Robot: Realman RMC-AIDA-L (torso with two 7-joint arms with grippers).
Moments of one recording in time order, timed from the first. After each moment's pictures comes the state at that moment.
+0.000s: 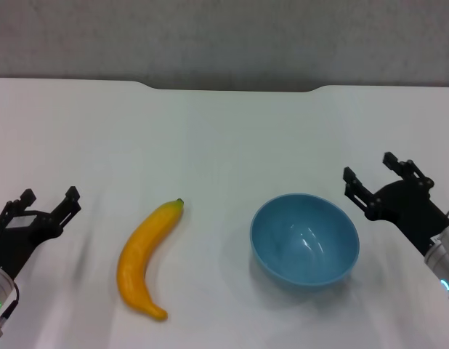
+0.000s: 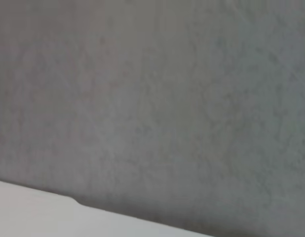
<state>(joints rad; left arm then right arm) -0.27 -2.04 -1.18 -0.36 -0.32 -0.89 2.67 0.42 2.01 0.67 0.40 -2.32 -0.95 0.05</state>
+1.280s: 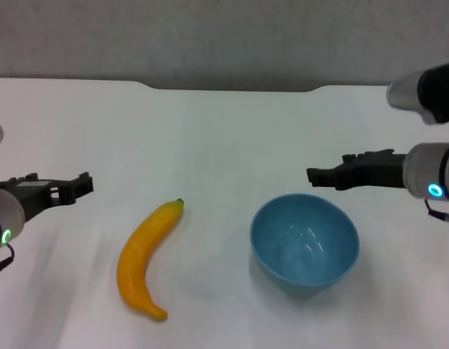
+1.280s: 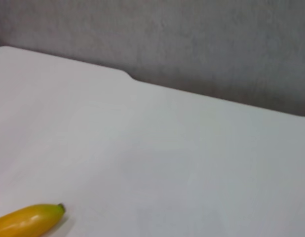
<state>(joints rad) -0.06 -2.02 -1.35 -1.54 -0.09 0.54 2.80 0.39 2.00 1.50 1.36 -2.40 0.80 -0.35</state>
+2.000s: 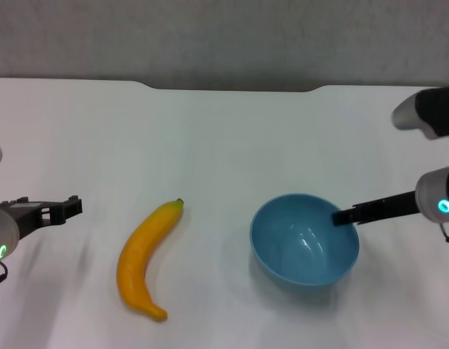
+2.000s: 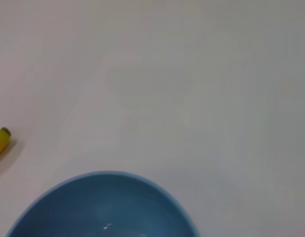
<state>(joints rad) -0.10 -2.03 -1.39 -1.39 -0.12 0.52 2.83 0.54 2.00 1.64 1.09 -2.46 1.00 -0.29</state>
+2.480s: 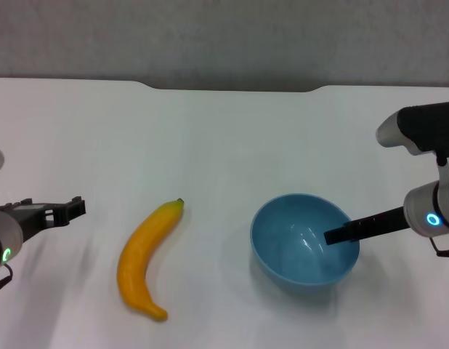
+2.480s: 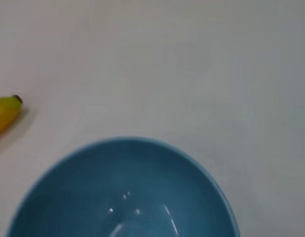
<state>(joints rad) -0.10 -2.04 -1.38 -1.35 -0.13 0.47 2.82 0.58 2.00 1.61 0.99 -2.43 1.00 -0.29</state>
